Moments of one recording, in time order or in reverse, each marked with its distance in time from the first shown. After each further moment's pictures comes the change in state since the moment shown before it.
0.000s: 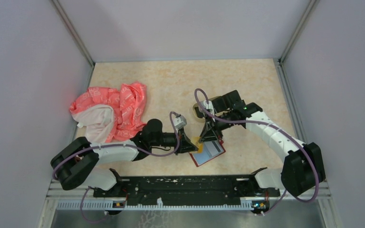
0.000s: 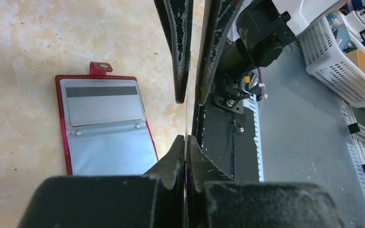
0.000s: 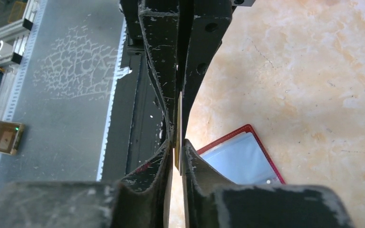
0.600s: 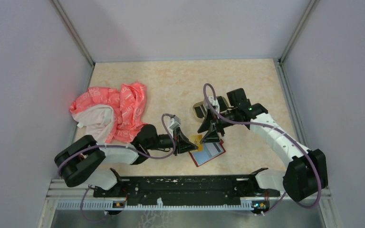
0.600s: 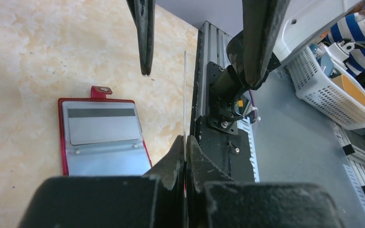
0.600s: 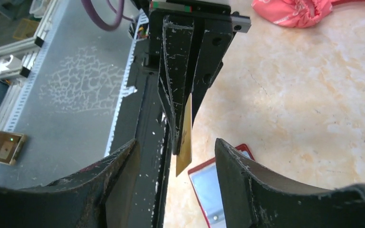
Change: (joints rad) left arm -0.001 0.065 -0.121 0.393 -0.052 -0.116; right arm -0.044 -0.054 -0.012 0.104 -0.106 0.085
